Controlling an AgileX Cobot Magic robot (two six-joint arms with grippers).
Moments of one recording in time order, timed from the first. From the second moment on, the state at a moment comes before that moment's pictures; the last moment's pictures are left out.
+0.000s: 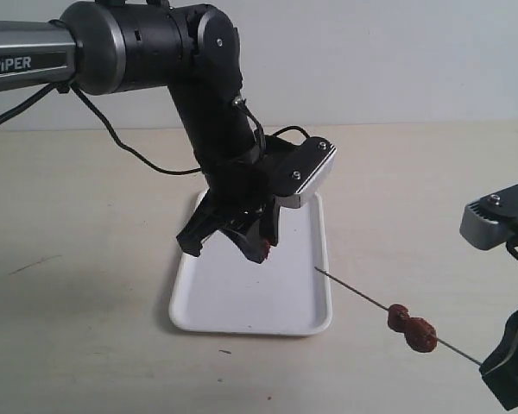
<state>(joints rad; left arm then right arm) -0.68 2.15 -1.79 -0.30 1.22 1.67 0.19 1.09 -0.63 0.28 1.02 -0.31</state>
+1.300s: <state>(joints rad) -0.64 2.15 -1.79 -0.43 1.22 1.96 0.19 0.95 -0.63 0.36 1.05 -0.38</state>
